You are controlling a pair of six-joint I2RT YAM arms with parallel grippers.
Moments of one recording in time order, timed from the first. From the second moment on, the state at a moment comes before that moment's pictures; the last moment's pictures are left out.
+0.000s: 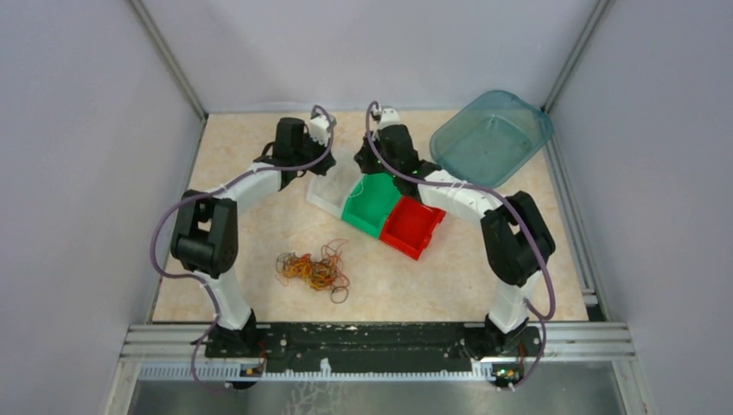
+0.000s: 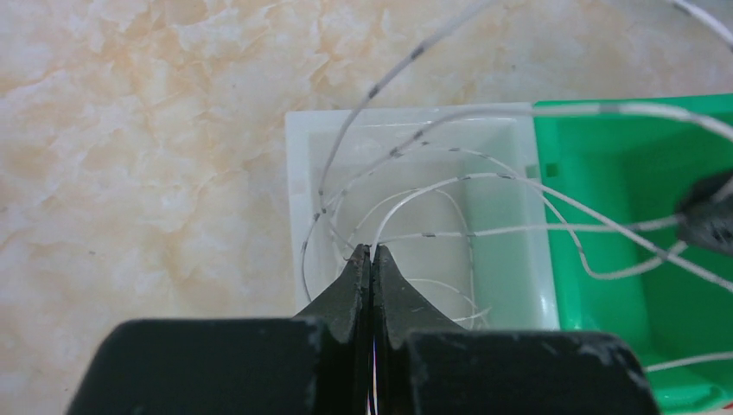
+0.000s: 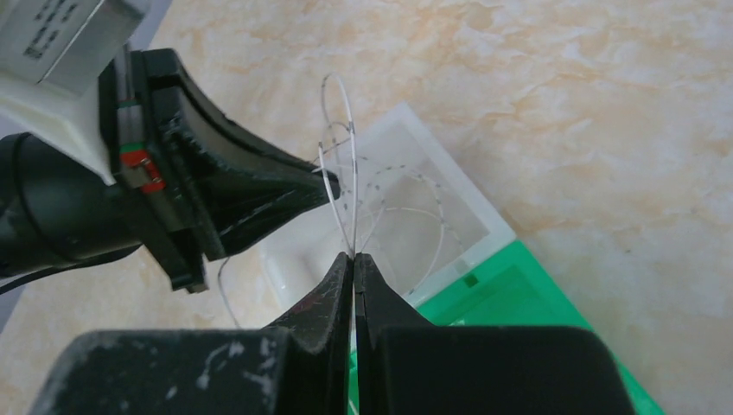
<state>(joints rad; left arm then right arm) -0.32 1.83 1.27 0.00 0.34 0.11 0.64 1.80 1.32 0.13 0.01 0.41</state>
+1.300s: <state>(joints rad) -0.33 1.84 1.23 0.07 0.31 0.10 0.69 1.86 1.39 0.07 0.05 0.49</state>
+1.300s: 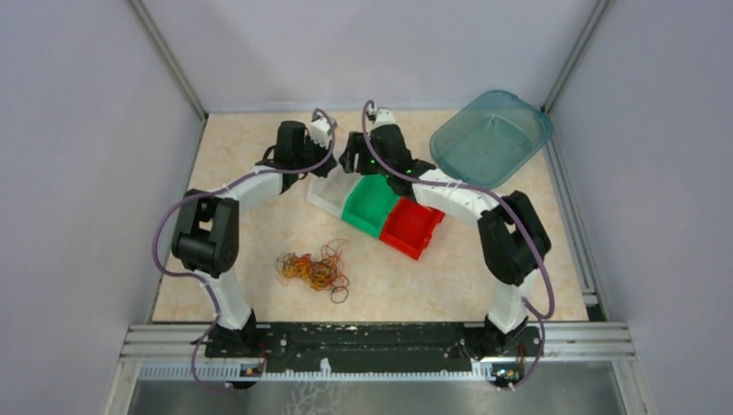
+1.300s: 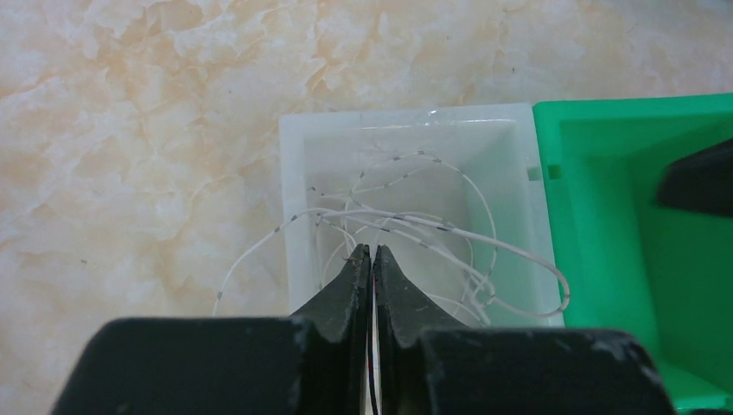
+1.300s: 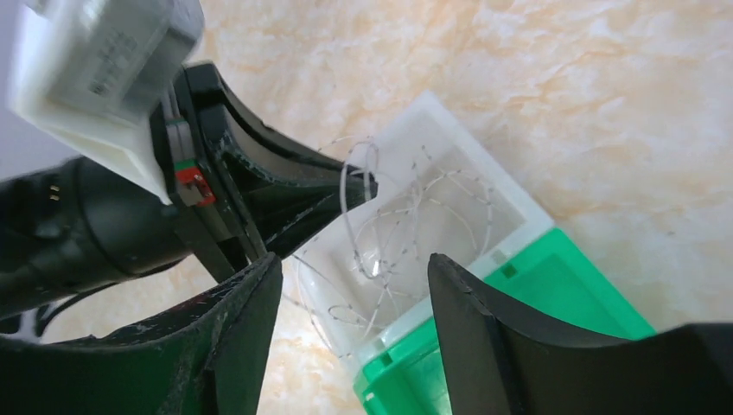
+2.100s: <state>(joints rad) -0.31 1.74 1.20 0.03 0.35 0.11 0.60 1.99 1.48 0.14 -0.22 0.63</state>
